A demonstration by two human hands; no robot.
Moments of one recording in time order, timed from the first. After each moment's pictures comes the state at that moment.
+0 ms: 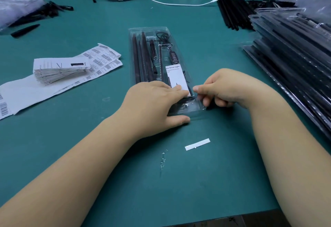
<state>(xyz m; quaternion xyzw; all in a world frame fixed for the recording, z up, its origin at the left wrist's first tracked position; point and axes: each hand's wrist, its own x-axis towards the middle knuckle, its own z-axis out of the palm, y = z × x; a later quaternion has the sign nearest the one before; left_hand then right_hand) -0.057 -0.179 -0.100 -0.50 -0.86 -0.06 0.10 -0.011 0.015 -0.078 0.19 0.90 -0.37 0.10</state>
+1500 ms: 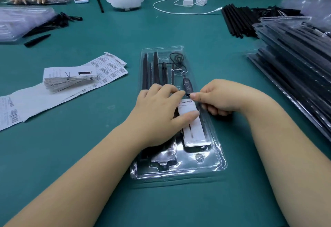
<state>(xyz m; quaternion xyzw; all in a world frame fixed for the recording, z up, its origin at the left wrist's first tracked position) -0.052 -0.171 -0.101 -0.41 -0.91 -0.10 0.02 -0.024 0.015 -0.084 0.14 0.93 -0.30 0.15</state>
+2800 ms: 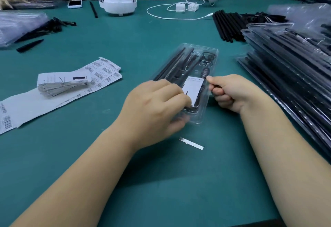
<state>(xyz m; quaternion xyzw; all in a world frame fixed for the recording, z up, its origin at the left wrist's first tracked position) -0.050 -0.177 -0.085 -0.58 -0.73 -0.19 0.31 -0.021 0.043 -0.090 0.27 0.68 -0.68 0.00</state>
